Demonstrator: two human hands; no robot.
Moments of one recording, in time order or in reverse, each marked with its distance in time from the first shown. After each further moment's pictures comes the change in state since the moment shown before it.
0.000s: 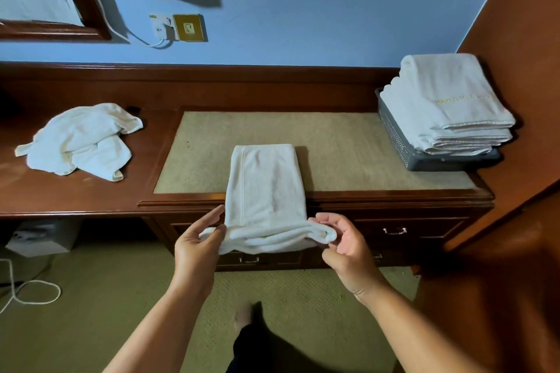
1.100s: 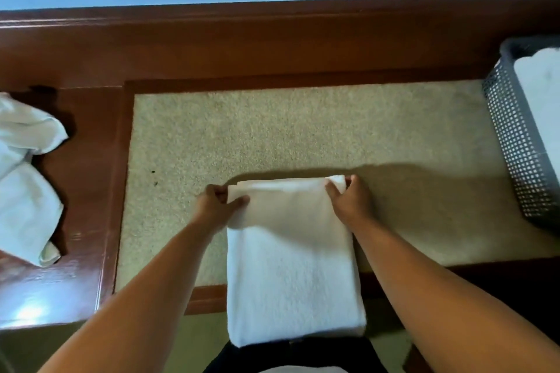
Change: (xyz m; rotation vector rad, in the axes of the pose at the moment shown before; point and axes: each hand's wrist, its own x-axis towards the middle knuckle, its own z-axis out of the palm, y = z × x) left_hand 0.503 -0.041 0.083 0.900 -0.102 -0.409; right_hand 0.490 0.134 0.019 -0.735 0.281 0.604
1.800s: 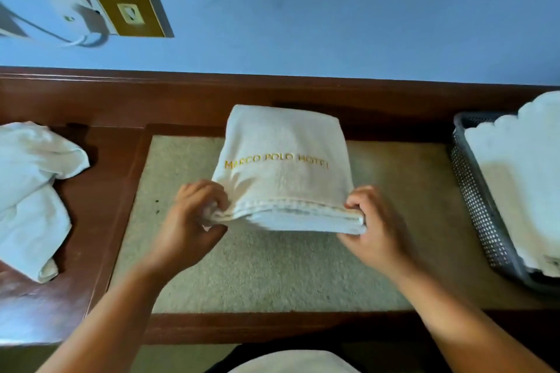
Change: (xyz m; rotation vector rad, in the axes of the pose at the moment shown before) left_hand -0.121 0.076 -0.081 0.048 0.151 1.078; right_hand -0.061 -0.045 -0.145 -0.175 0.164 -1.123
